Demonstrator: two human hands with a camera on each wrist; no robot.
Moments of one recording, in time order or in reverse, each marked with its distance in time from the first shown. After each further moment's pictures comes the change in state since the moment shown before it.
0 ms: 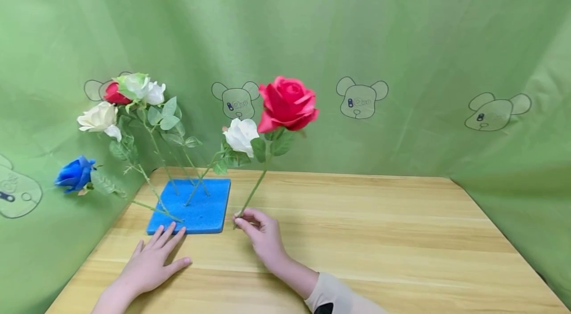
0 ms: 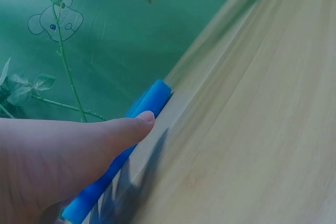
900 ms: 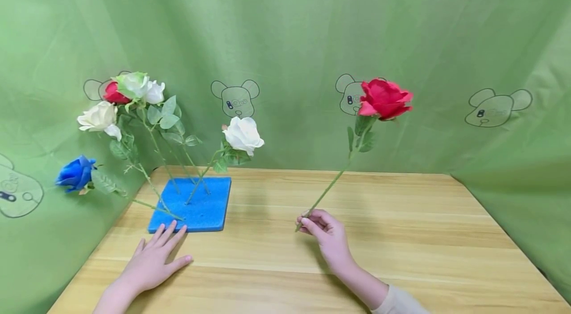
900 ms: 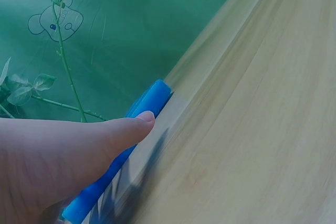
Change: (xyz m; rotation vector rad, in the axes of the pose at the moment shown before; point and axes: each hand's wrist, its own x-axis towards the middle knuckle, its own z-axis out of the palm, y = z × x) left_hand -0.001 0.001 0.000 0.005 0.011 0.003; right_hand -0.037 -0.008 -0.123 0.024 0.115 -0.029
